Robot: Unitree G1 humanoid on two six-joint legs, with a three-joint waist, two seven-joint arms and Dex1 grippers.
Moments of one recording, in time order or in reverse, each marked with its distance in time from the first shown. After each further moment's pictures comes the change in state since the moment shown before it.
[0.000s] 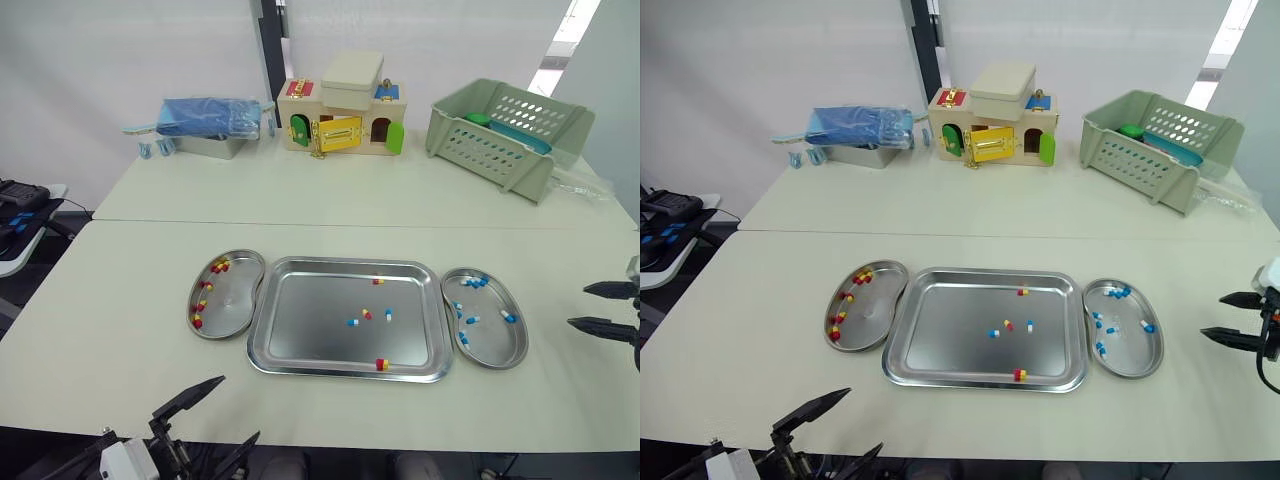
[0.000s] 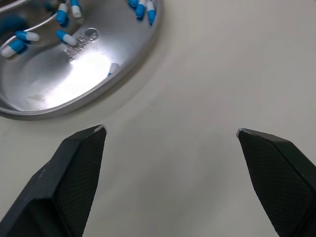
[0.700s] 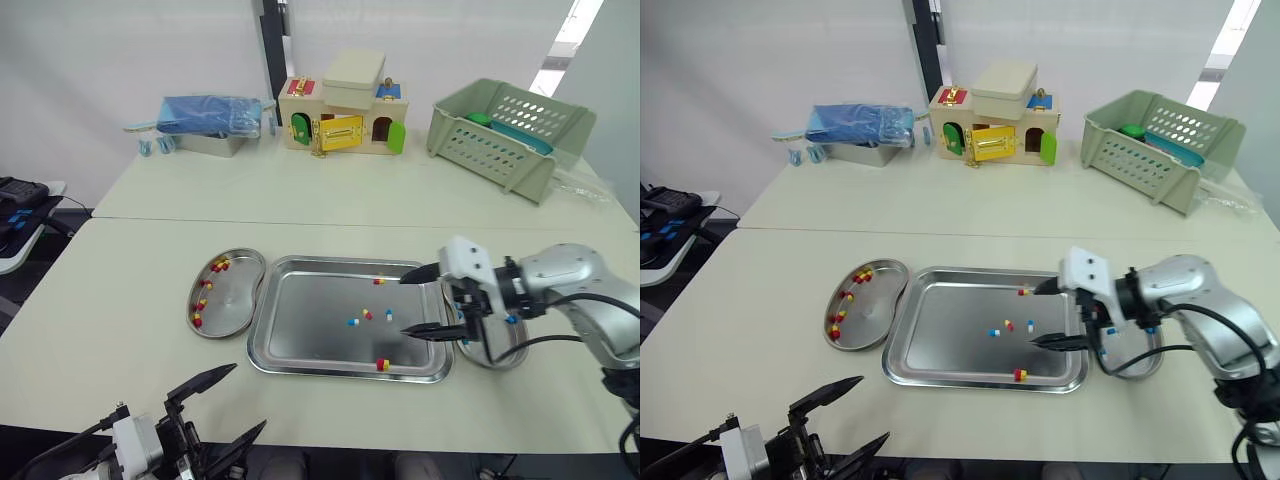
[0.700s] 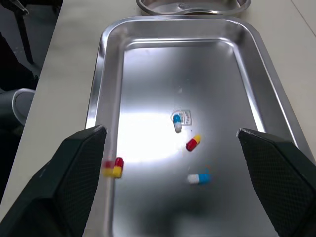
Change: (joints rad) left arm -0.122 0.027 -0.038 0.069 -0.062 0.070 -0.096; right arm -0.382 0.371 0.546 -0.784 0.070 0.442 -0.267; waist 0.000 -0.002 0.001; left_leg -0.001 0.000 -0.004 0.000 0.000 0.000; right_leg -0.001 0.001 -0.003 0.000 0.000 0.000
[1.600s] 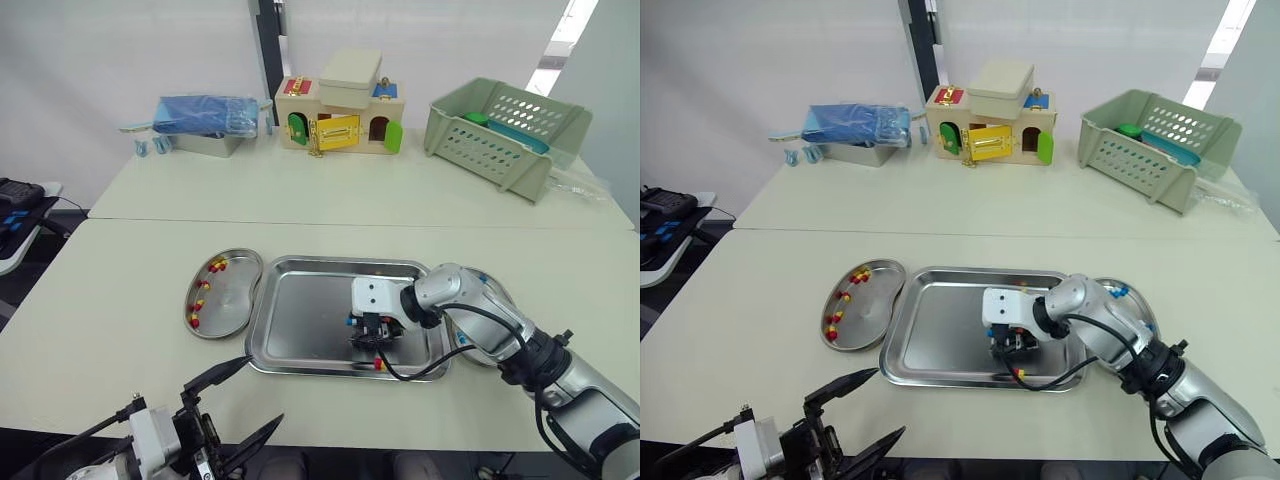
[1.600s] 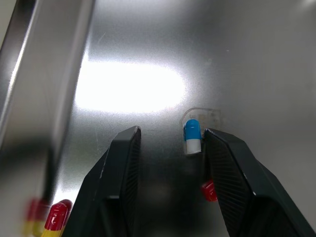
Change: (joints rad) left arm 0.007 -0.004 -0.033 -0.148 0.041 0.075 0.093; right arm -0.126 0.240 0.344 0.269 -0.377 -0.083 -0.046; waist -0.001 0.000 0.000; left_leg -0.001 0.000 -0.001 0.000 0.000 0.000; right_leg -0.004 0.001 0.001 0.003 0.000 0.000
